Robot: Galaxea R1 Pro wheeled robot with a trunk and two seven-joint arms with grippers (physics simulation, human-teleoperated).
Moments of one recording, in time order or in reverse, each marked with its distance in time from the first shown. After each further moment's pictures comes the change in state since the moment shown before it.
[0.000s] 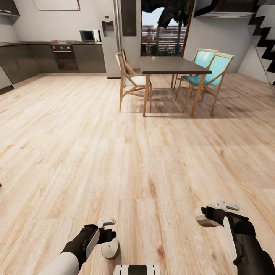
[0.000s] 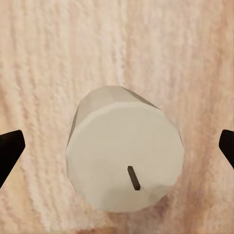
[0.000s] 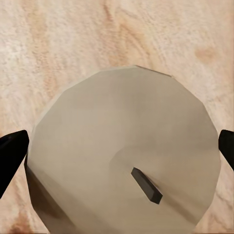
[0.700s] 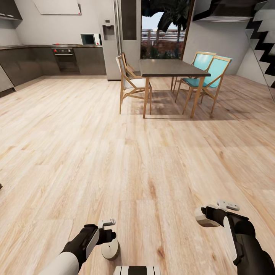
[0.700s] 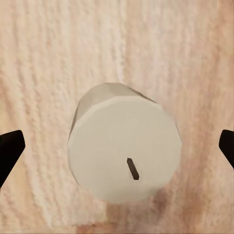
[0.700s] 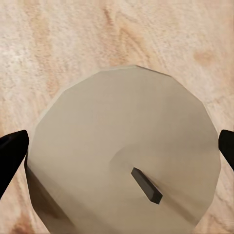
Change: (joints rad) left arm -0.001 0.001 0.000 0.000 0.000 0.019 0.000; right arm 0.000 0.000 0.000 0.000 0.000 0.000 0.000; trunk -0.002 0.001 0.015
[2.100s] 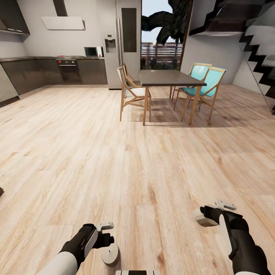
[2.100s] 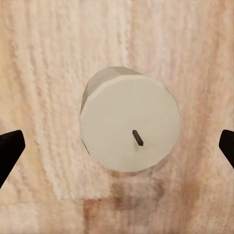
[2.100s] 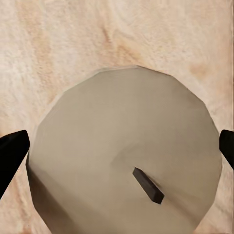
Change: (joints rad) left arm -0.001 0.013 0.002 -0.002 0.001 0.112 0.002; right arm -0.050 -0.002 -0.002 0.117 0.002 -0.059 -0.042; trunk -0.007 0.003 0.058
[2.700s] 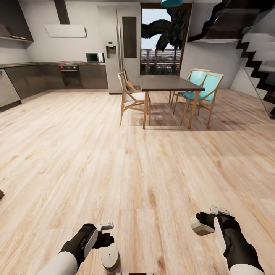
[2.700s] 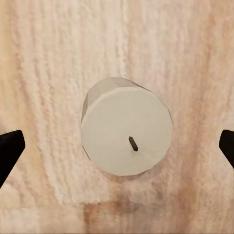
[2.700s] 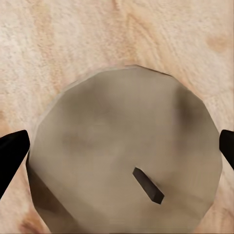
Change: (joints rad) left arm 0.000 0.000 0.000 0.001 0.000 0.000 0.001; right arm -0.051 -0.009 -0.001 0.213 0.001 -0.040 -0.004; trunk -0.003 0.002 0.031
